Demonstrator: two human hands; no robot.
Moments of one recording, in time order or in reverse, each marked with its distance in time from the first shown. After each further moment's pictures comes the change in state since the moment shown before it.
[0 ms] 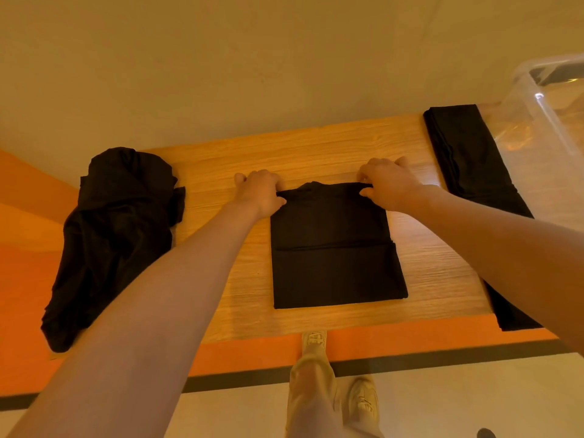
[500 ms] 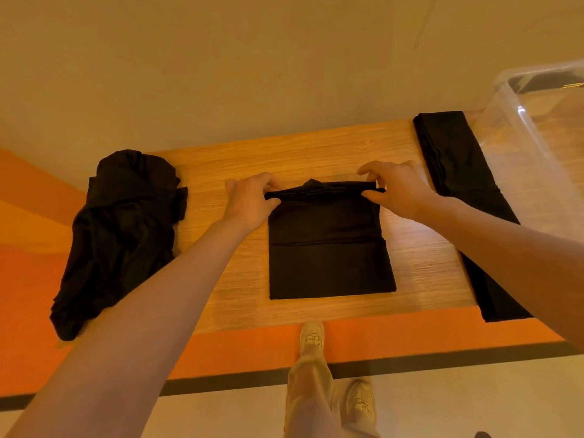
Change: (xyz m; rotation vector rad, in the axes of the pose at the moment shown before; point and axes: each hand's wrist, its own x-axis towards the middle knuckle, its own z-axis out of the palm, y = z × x) left_hand -0.045 0.000 -0.004 -0.390 0.253 0.022; right_hand -0.047 0.013 -0.012 0.402 0.222 -0.080
